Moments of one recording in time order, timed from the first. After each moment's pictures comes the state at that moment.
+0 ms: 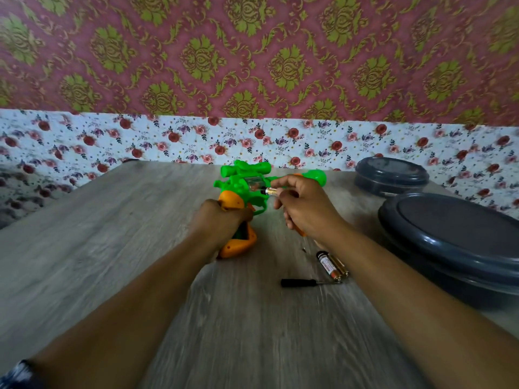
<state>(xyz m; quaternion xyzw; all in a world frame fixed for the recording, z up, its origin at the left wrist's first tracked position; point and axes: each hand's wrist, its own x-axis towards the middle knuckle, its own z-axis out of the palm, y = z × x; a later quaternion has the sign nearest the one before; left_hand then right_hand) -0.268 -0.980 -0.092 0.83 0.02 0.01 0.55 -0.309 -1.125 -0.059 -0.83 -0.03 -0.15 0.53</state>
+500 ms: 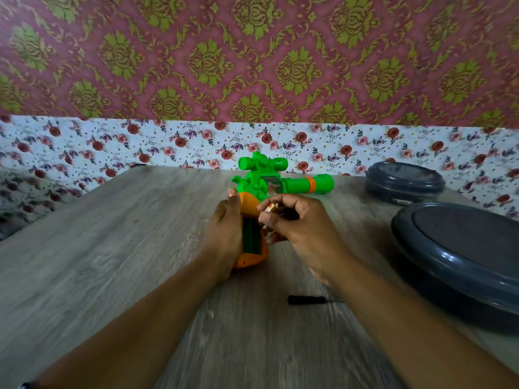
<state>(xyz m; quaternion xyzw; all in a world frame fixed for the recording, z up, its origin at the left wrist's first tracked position) -0.276 -0.995 -0.096 0.69 -0.03 0.05 0.72 -0.324 -1.110 -0.070 -0.75 -0.10 -0.14 0.64</state>
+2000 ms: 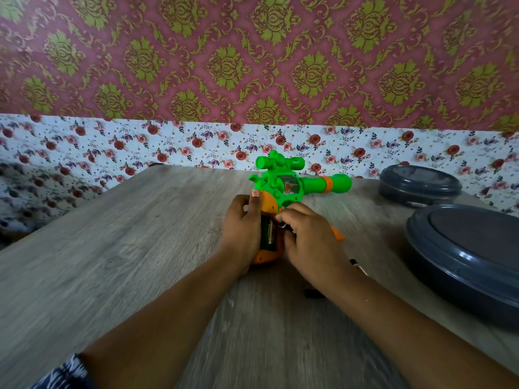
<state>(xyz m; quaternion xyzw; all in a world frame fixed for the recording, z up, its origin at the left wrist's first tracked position) -0.279 -0.993 -0.096 0.71 -0.06 0.12 0.70 -0.335 -1.096 -0.083 -0.91 -0.15 -0.28 0.26</state>
